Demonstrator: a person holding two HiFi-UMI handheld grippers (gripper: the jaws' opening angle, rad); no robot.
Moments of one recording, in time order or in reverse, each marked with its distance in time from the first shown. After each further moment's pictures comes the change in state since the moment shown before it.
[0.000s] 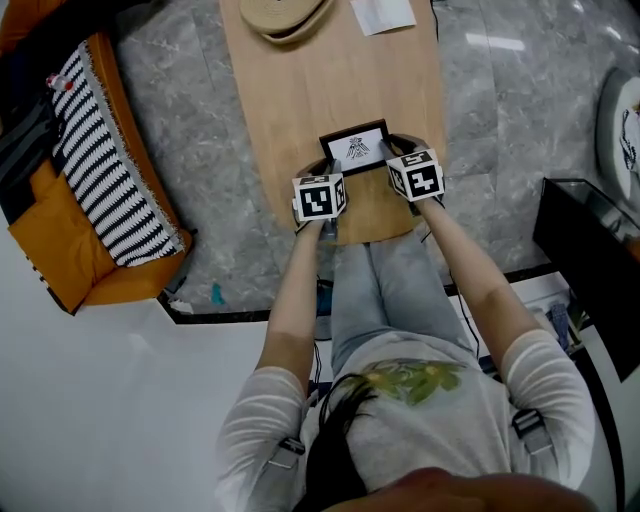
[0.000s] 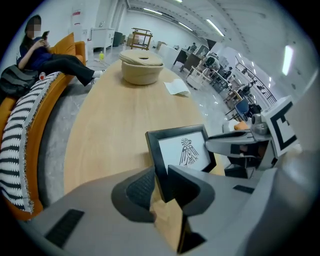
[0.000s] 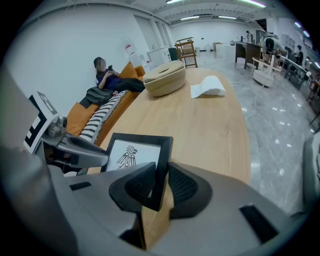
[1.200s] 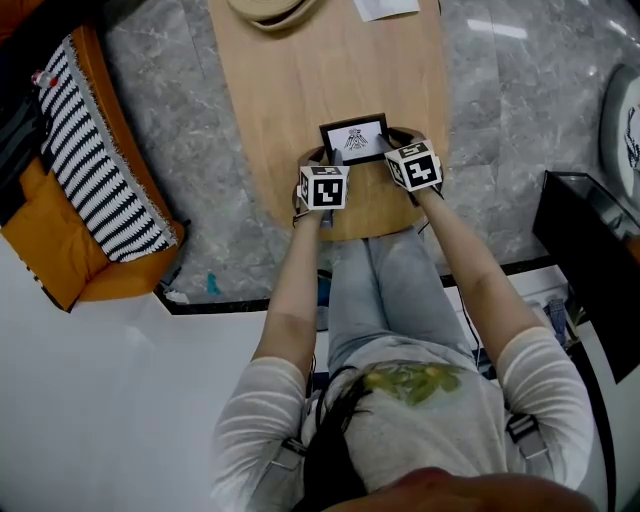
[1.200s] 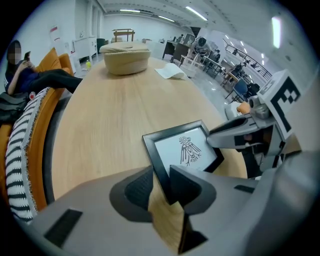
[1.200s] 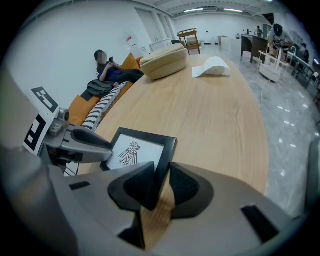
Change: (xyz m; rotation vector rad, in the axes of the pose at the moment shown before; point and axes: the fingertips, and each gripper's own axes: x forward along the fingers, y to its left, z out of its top) left arm 0.051 0.010 -0.013 0.175 0.033 0.077; right arm 0.044 -0.017 -0.035 -0.026 0.071 0.037
